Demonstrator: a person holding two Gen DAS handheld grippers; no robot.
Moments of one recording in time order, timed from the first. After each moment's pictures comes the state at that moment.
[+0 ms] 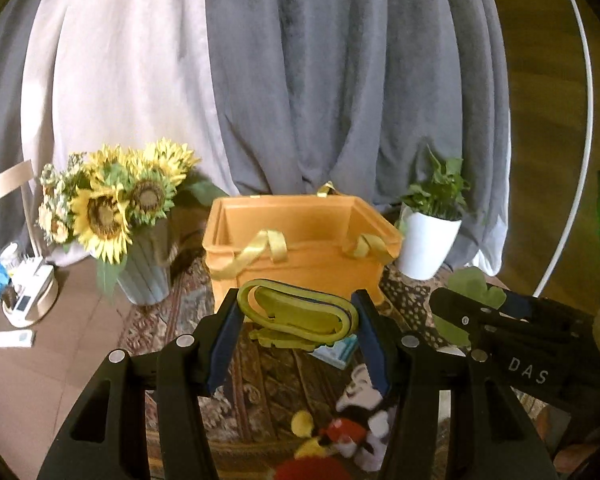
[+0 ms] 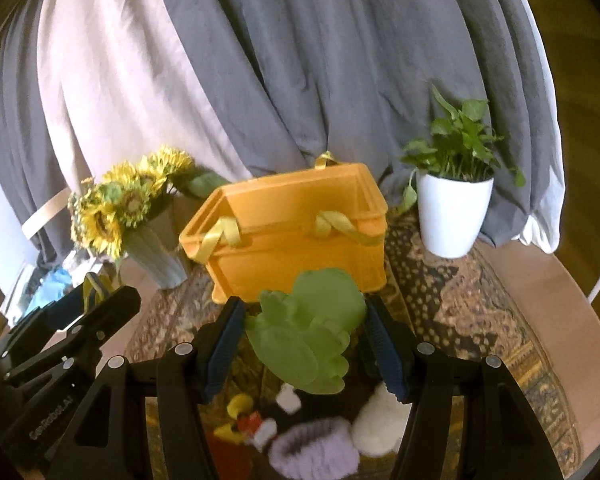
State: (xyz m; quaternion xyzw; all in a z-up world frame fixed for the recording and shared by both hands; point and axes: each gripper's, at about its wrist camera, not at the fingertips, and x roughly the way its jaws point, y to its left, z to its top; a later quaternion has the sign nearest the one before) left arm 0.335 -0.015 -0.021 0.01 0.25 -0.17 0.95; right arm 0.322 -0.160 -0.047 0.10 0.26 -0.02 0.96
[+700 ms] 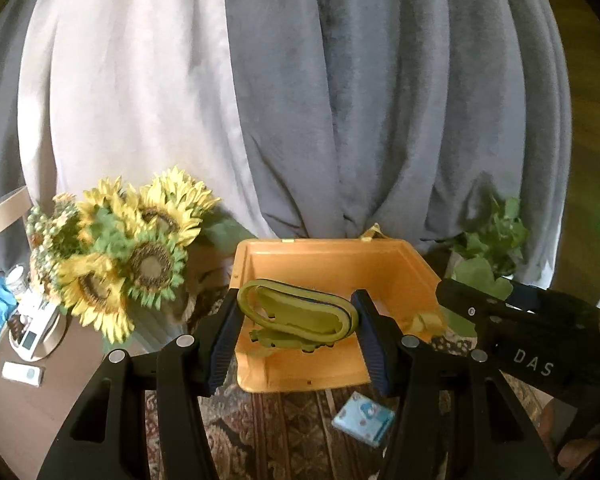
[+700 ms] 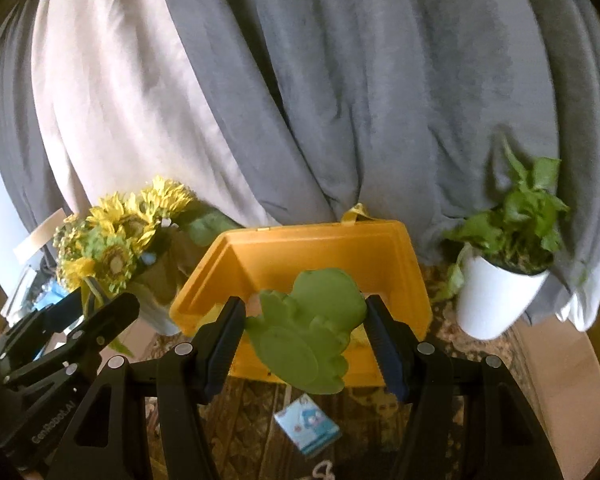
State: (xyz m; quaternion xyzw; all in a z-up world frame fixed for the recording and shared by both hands) left arm 0.439 -0.017 0.014 0.00 0.24 -0.12 0.96; right arm 0.448 -0.171 -0.004 0.07 0.26 0.03 0.96
